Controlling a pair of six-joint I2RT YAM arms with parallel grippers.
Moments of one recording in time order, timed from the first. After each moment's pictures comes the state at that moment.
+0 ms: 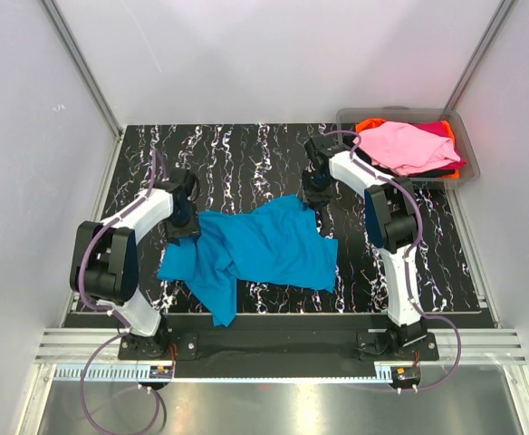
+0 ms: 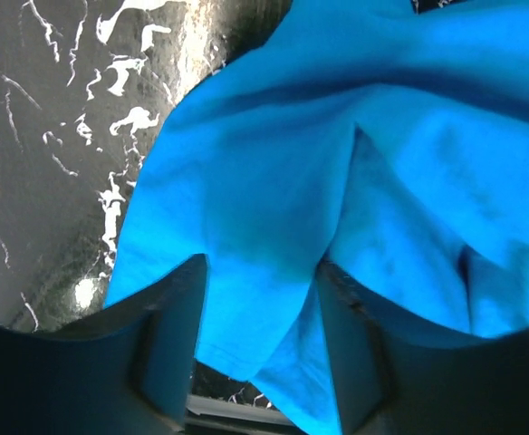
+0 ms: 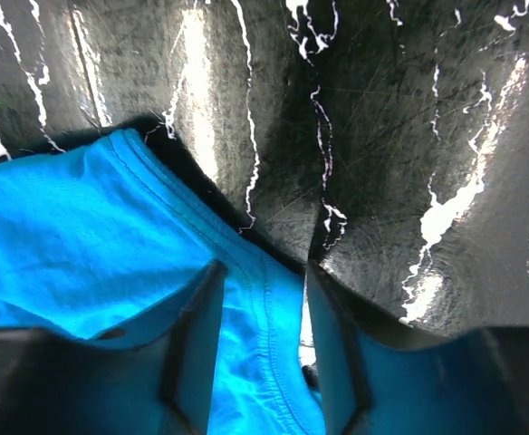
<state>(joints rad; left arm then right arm) -0.20 1.63 1.08 -0.82 -0.14 -0.44 0.38 2.26 1.81 -0.84 -0.09 0.36</state>
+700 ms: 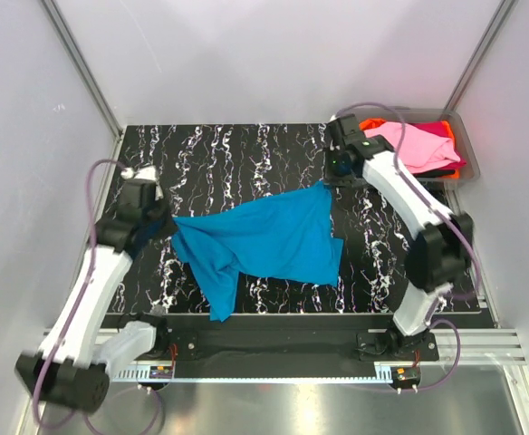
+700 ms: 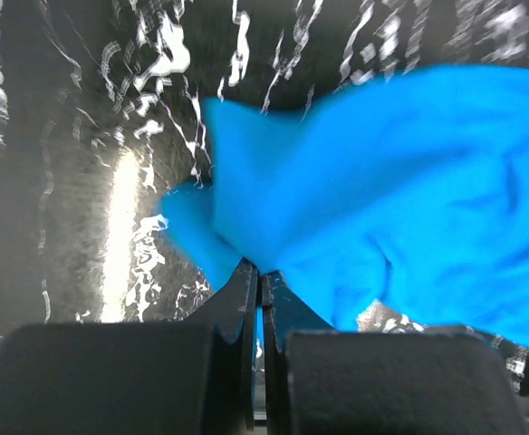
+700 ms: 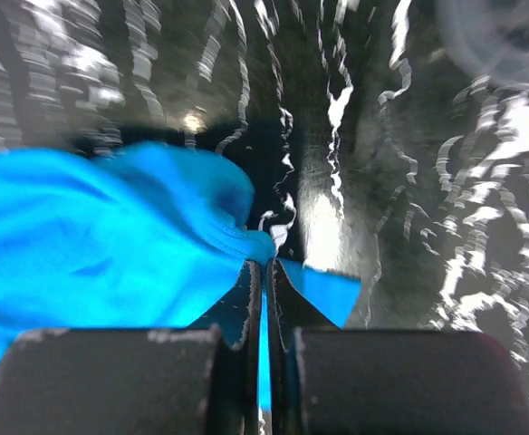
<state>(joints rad) -0.20 1.04 1.00 -0.83 -0.08 -0.43 0.39 1.86 1.66 -0.87 0.05 0.37</state>
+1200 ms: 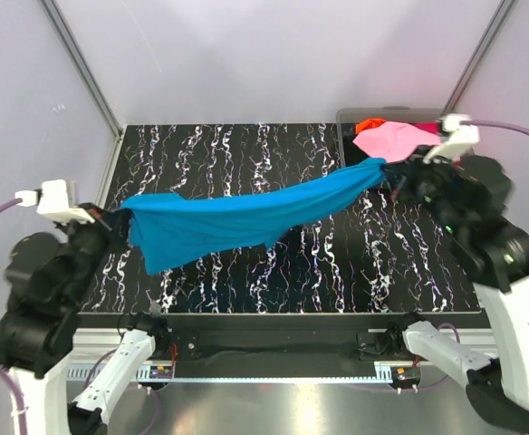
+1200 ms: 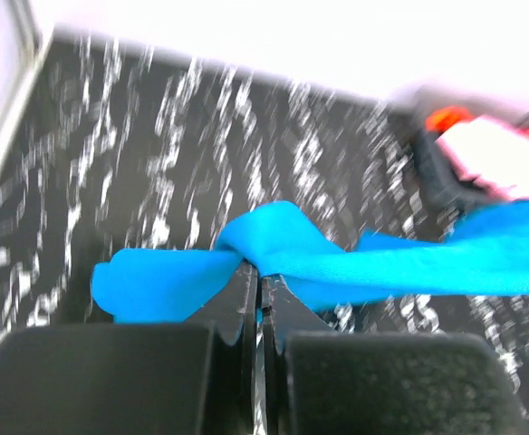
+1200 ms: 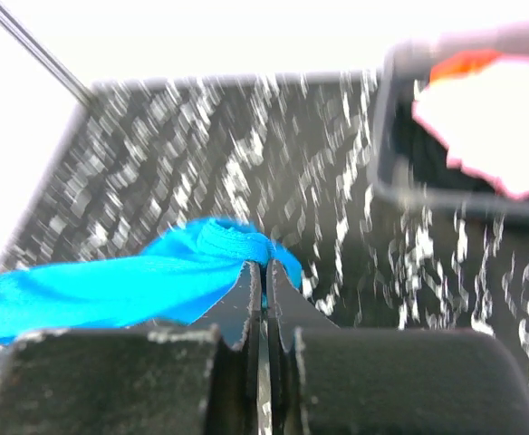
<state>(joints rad) -0.21 0.58 1.34 -0.95 -0.08 -0.33 0.39 0.97 1.51 -0.80 0.08 0.30</state>
